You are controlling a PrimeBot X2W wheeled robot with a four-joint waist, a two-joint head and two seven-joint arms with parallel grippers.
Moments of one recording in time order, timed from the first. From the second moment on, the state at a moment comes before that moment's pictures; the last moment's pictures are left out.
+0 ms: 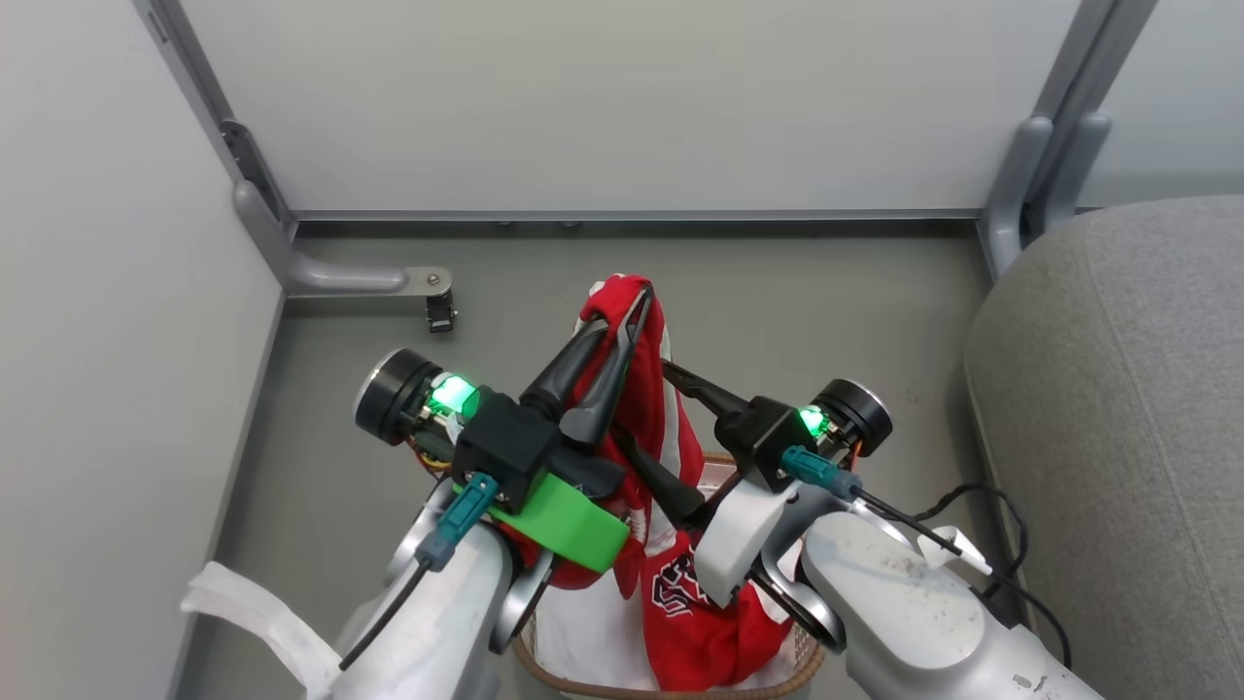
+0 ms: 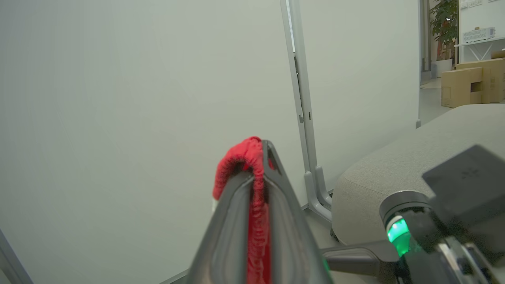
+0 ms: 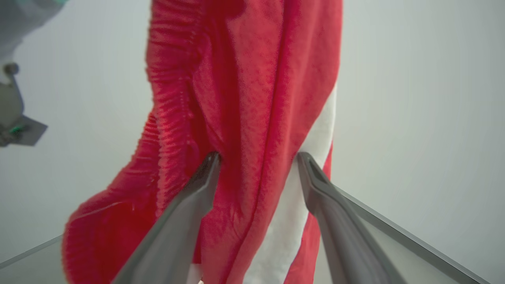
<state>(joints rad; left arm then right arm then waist) -0.40 0.06 -0.52 0.18 -0.12 -0.13 -0.26 -0.56 -0.05 0.71 0.53 0.27 0.13 -0.26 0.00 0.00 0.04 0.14</state>
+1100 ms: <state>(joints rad) -0.36 0.08 -0.44 0.16 -0.12 -0.13 -0.26 -0.49 -0.05 0.34 0.44 0.15 0.13 -0.26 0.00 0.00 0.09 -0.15</state>
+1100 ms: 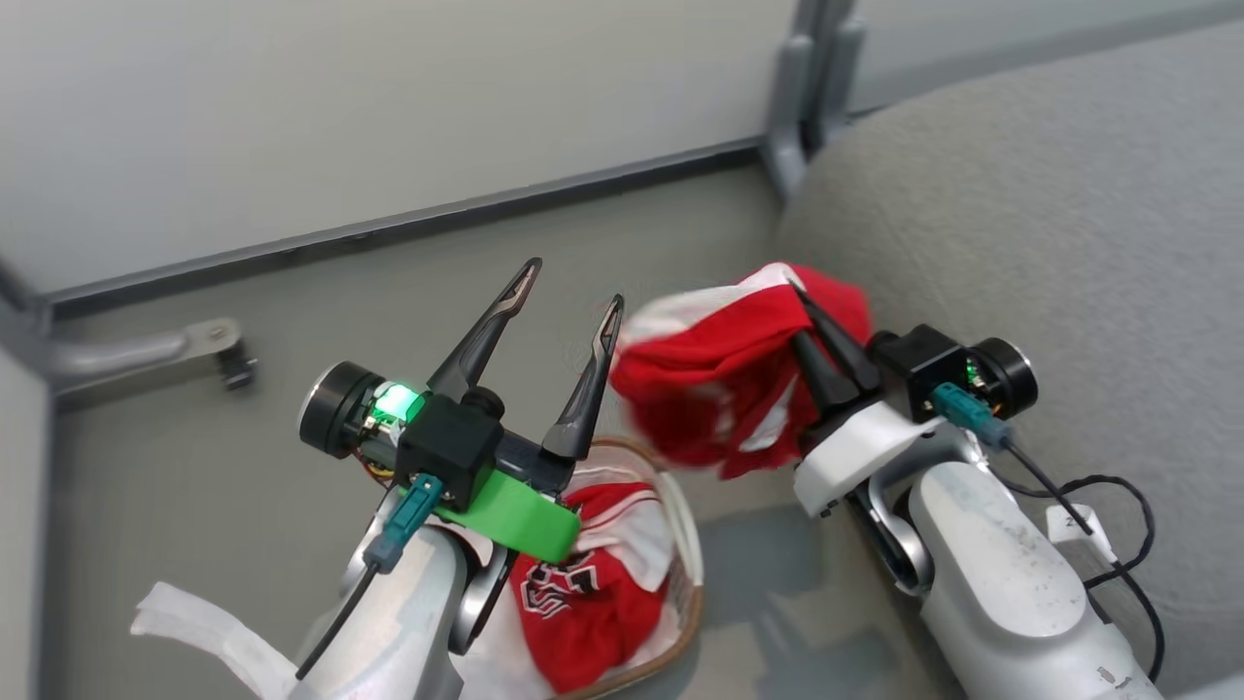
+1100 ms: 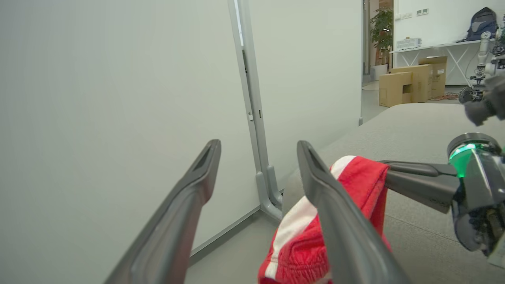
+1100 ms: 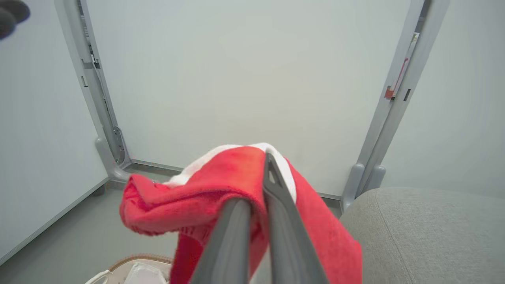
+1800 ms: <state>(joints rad) -0.40 0.13 -0.50 0.20 -0.12 -0.13 -0.26 -0.72 -0.18 0.15 0.39 0.08 0.13 -0.26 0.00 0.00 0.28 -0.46</state>
